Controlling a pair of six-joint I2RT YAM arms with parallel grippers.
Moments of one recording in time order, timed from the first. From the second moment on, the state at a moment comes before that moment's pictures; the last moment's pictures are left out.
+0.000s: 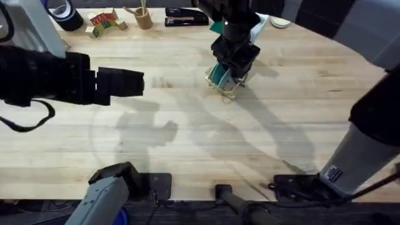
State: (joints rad) left arm 0.29 0.96 1.27 -1.43 0.40 0.35; right arm 0.64 2.01 1.81 -1.35 0.19 1.44
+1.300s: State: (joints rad) left arm 0.29 0.96 1.27 -1.43 0.40 0.35; right arm 0.65 1.68 1.81 -1.38 0.19 1.42
